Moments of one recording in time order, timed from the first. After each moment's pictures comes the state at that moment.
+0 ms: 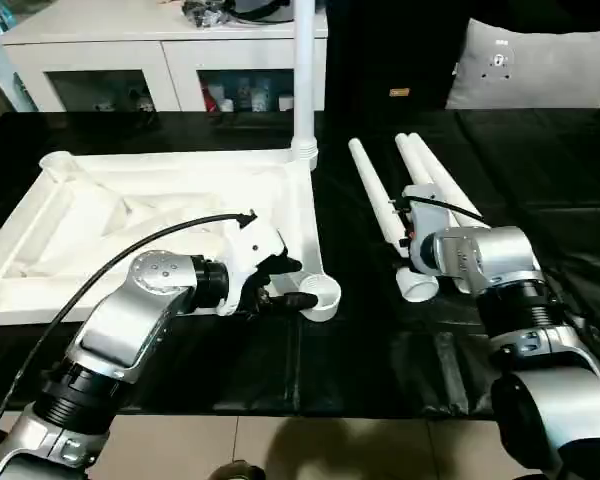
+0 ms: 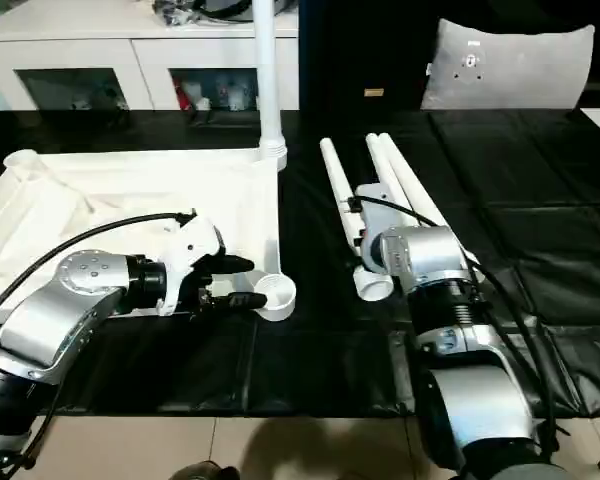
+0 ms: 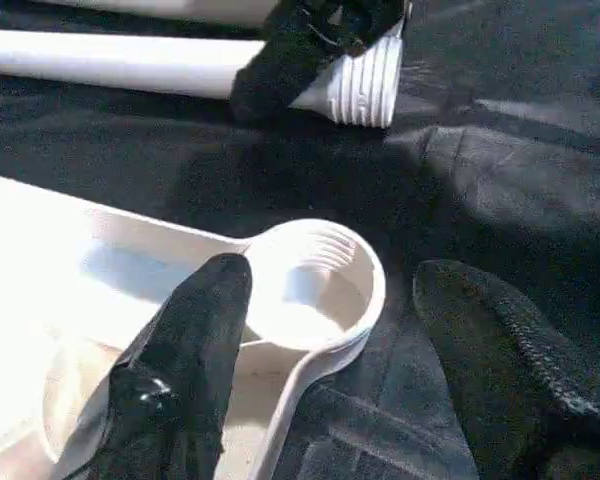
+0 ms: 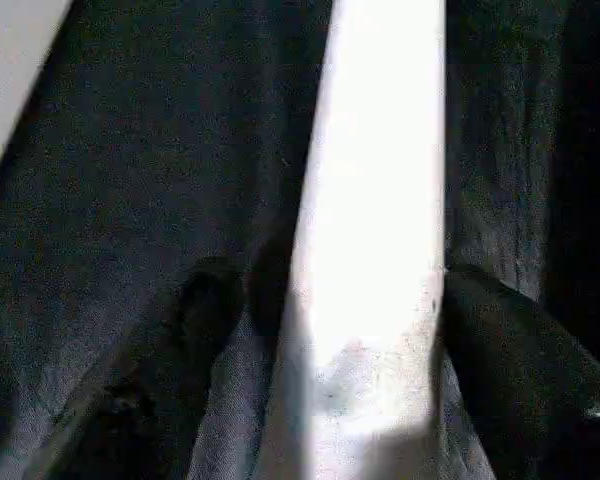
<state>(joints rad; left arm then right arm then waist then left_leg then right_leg) -0.44 0.45 -0.28 -0.05 -0.16 0.56 -0.95 -0.80 -0.25 -0.01 0.60 0.05 1.00 0.33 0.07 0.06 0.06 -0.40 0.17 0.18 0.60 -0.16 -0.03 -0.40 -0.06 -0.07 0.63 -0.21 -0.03</state>
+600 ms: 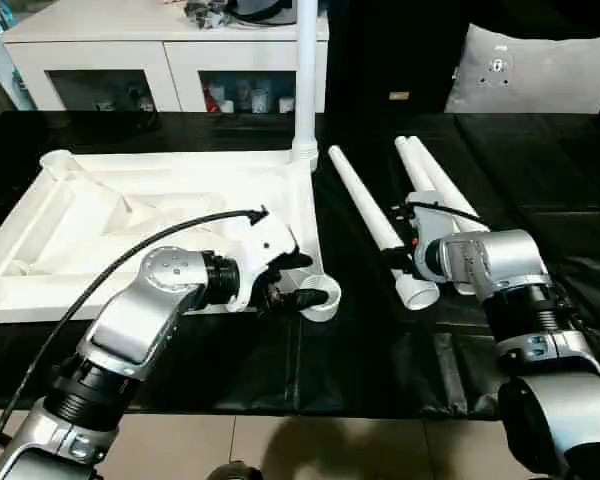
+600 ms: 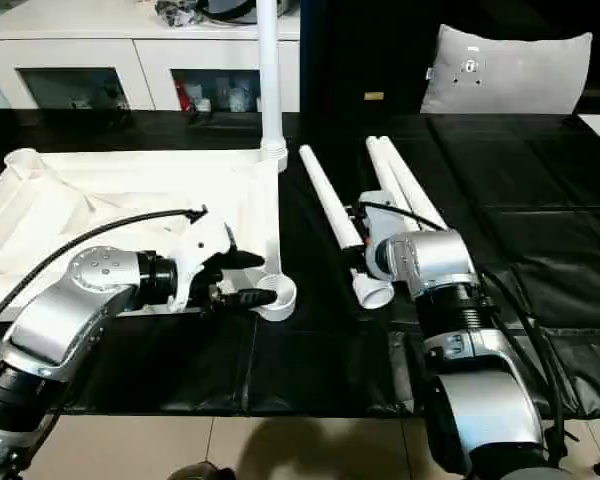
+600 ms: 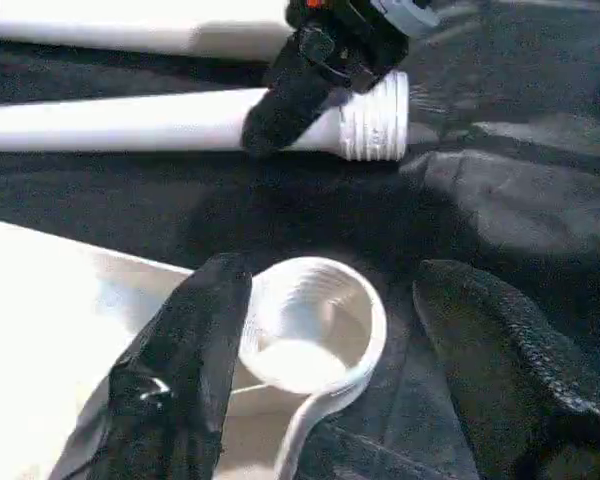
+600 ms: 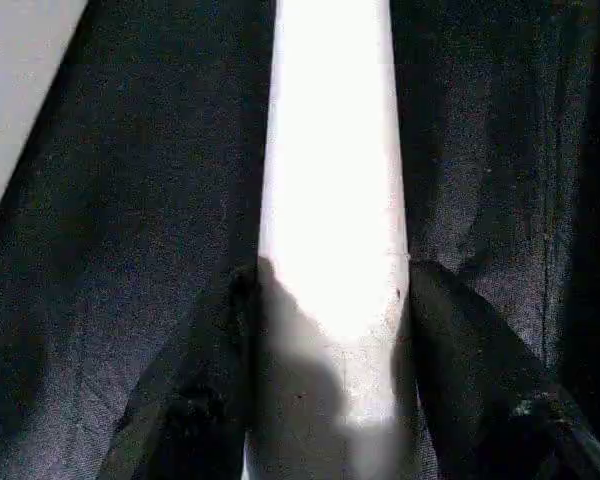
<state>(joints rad) -0.46 0.43 -0.30 -0.05 -0.14 0.52 -0.90 -0.79 -0.25 0.00 0.58 0.07 1.02 0.36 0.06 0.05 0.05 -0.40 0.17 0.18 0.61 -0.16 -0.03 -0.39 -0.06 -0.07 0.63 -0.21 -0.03</state>
